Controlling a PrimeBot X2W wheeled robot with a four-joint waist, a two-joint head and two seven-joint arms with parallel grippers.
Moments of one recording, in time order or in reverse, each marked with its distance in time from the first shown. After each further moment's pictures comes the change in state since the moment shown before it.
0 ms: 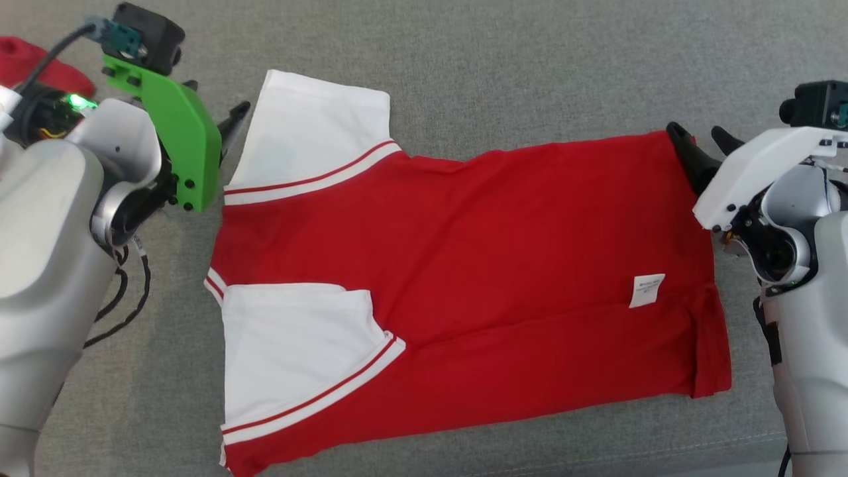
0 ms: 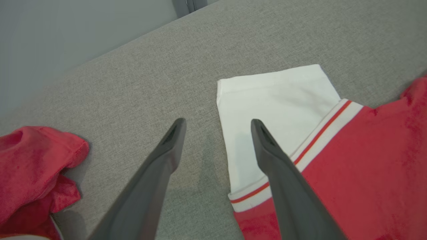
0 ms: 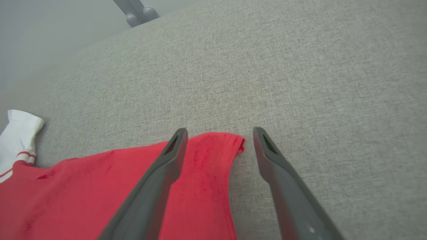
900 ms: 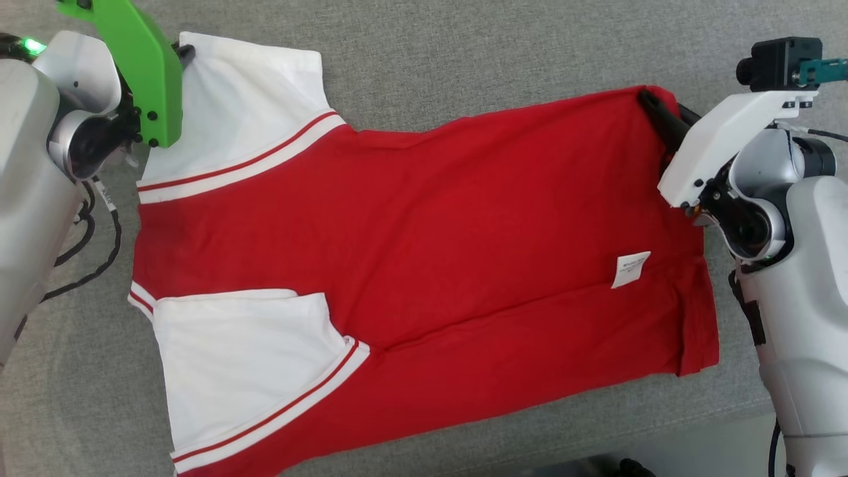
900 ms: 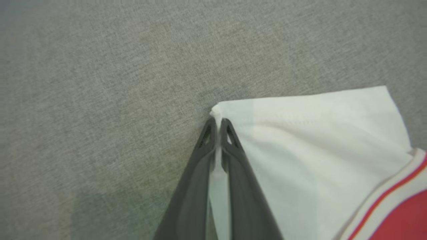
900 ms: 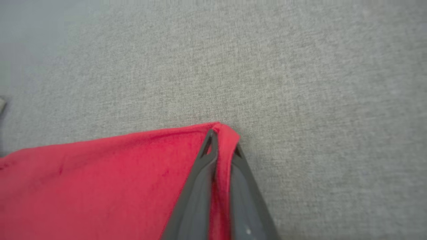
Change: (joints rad) left arm -0.269 0.005 -0.230 0.292 -0.246 -0.003 -0.030; right arm -0.081 -0.016 0.148 -0.011 0.086 0.001 0.026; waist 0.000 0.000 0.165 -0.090
